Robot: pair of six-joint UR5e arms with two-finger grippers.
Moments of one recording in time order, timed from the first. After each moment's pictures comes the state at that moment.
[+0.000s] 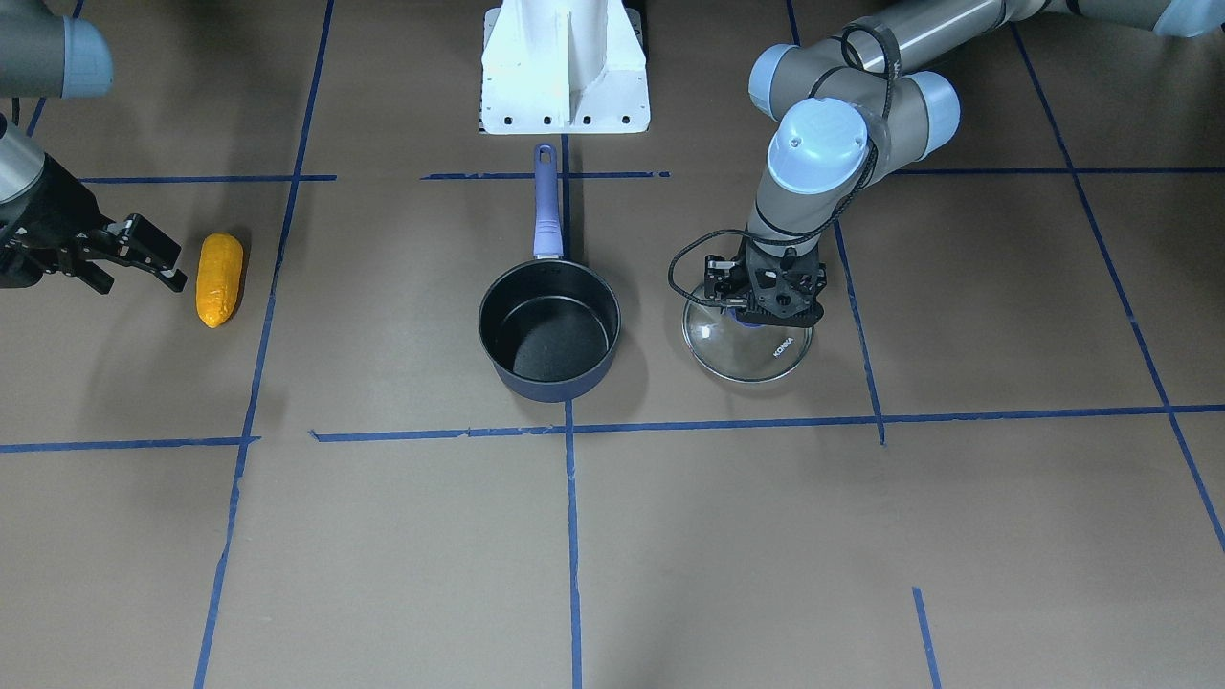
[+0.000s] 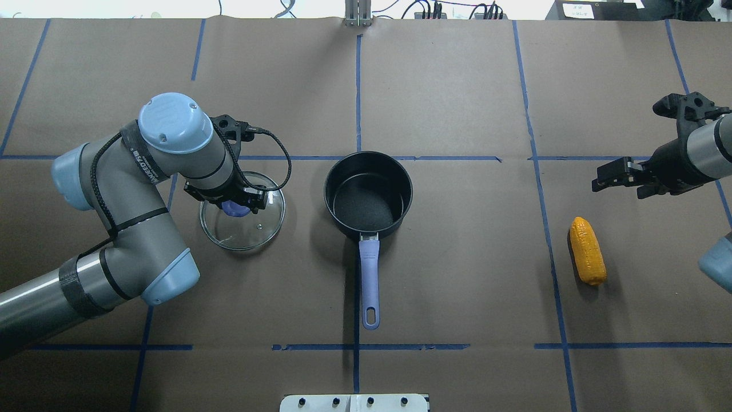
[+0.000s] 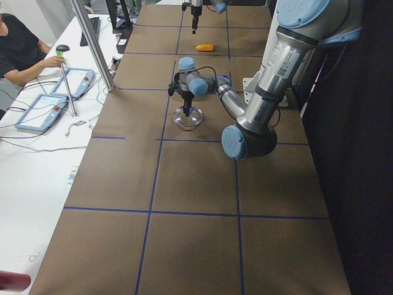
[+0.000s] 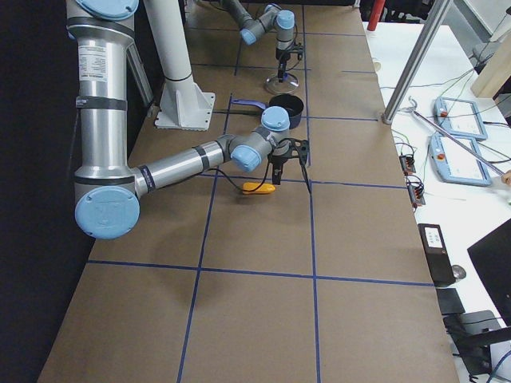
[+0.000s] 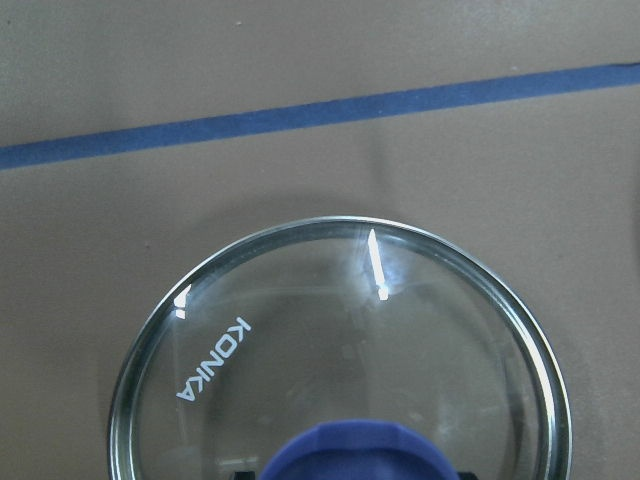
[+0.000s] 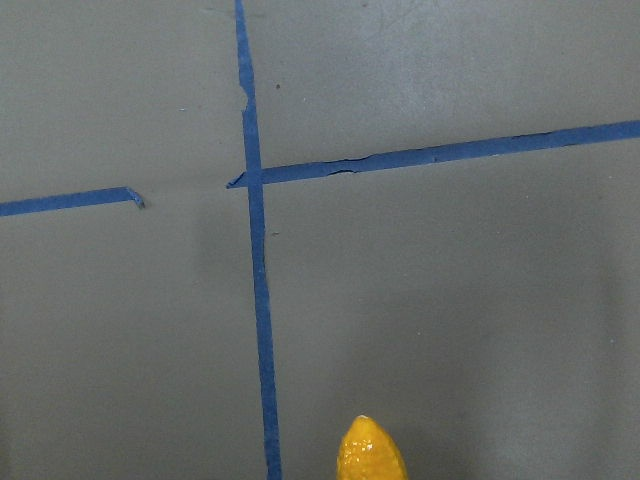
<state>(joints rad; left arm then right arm) -0.65 -2.07 -1.68 -1.63 -1.98 -0.95 0.97 -1.60 1.91 -1.16 2.21 0.99</state>
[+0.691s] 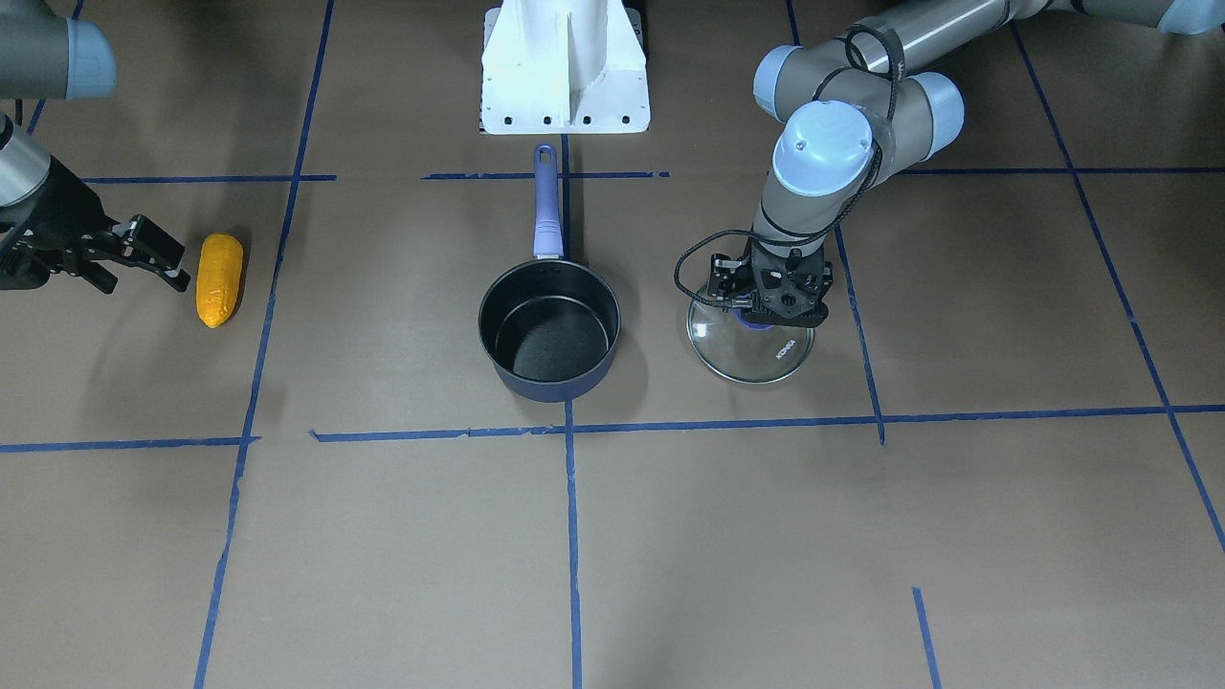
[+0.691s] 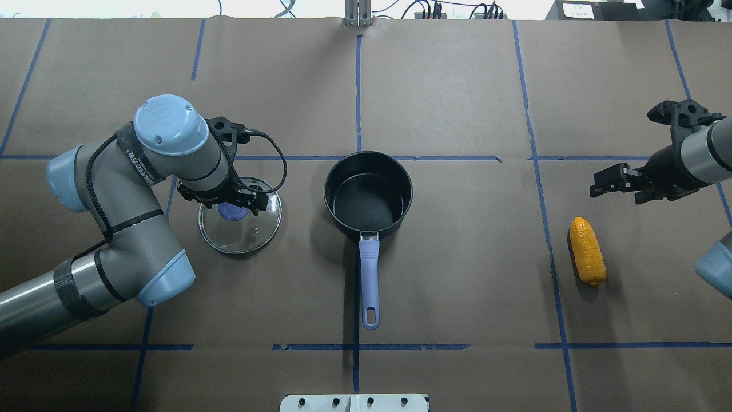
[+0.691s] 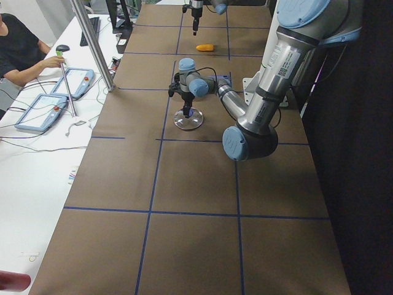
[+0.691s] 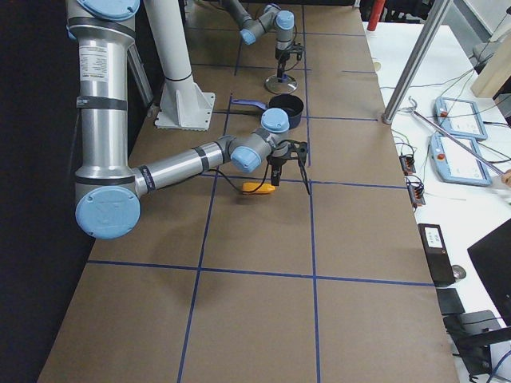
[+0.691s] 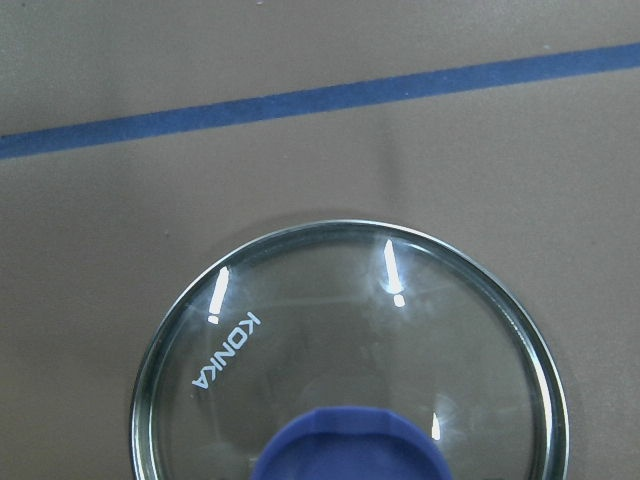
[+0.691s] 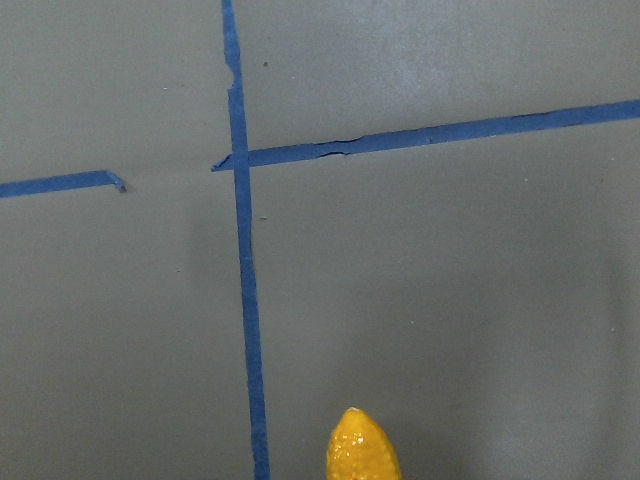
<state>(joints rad) -0.65 -2.07 -1.69 -1.62 -1.98 -0.94 0.95 -1.60 1.89 -1.16 2.20 1.00</state>
